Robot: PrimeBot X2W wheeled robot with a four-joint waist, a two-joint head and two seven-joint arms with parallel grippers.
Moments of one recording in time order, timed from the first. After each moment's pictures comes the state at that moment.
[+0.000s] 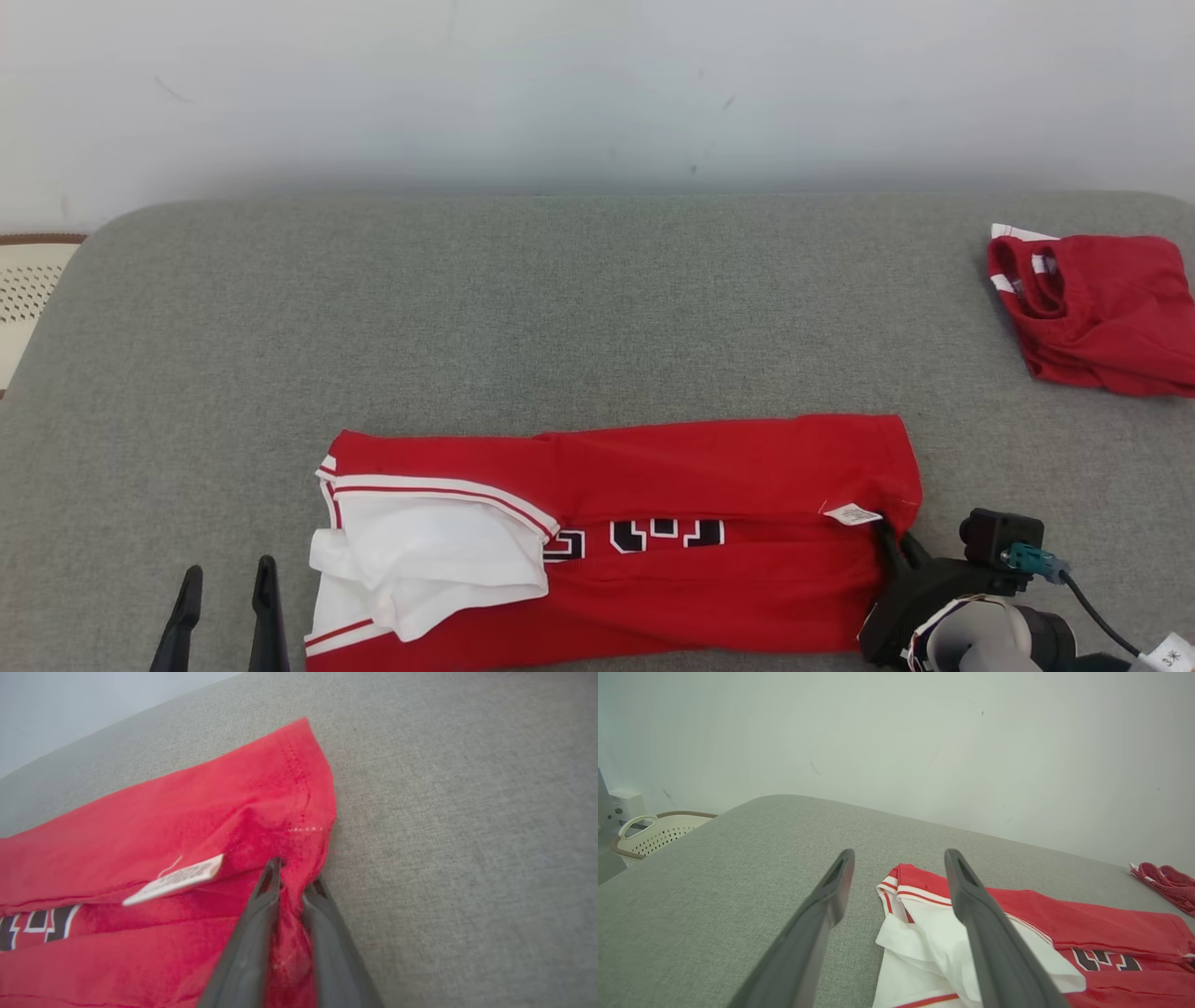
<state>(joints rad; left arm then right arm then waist) 0.05 0.05 0.11 -0.06 -0.24 -0.10 -0.26 -0.40 -0.15 0.26 0.81 0.42 0.13 -0.17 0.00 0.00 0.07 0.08</state>
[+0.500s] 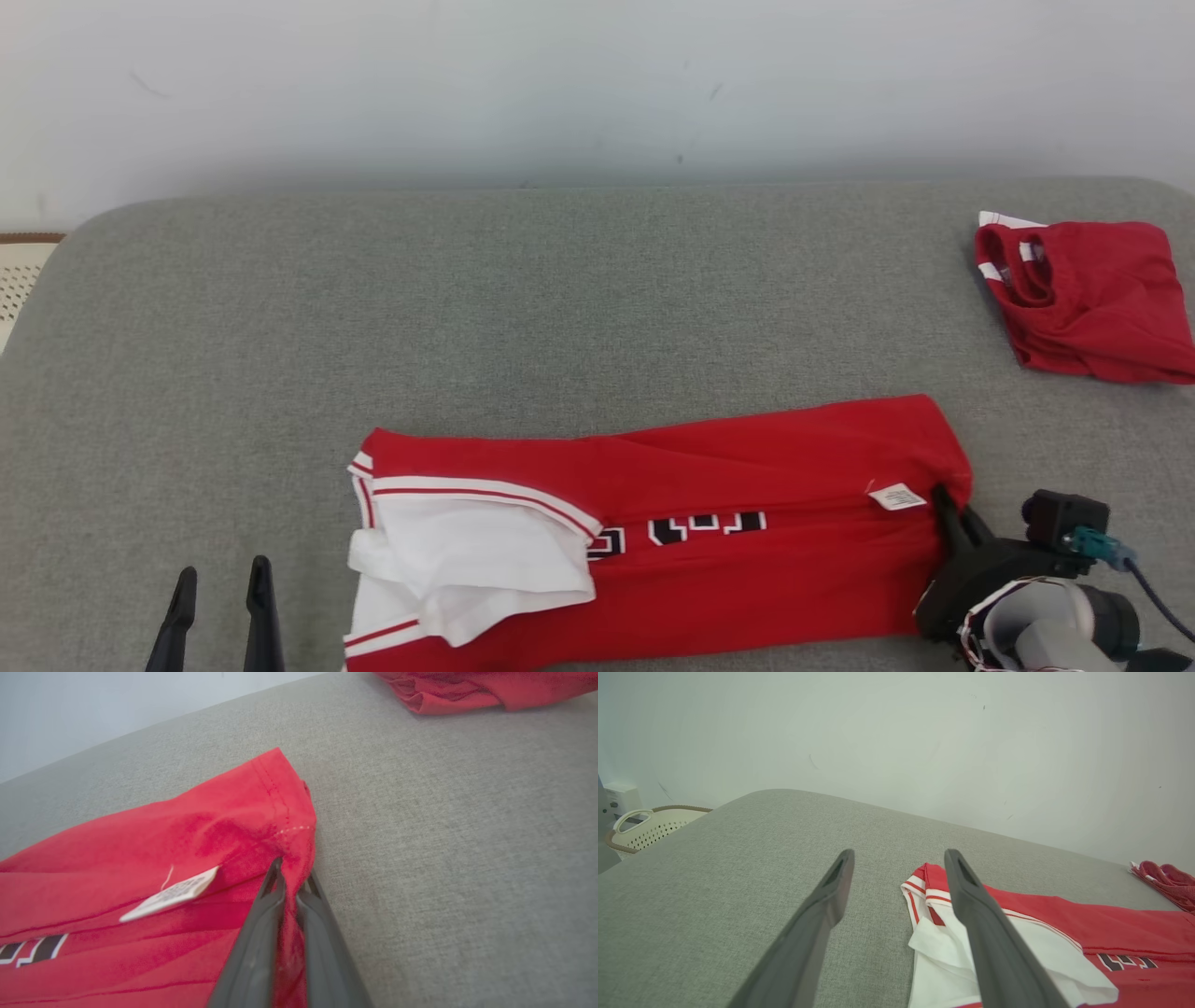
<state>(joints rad) 0.05 0.05 0.12 -0.06 -0.25 -0.09 -0.26 -0.44 -0.22 0.26 0.85 0.44 0.13 -0.23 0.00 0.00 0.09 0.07</state>
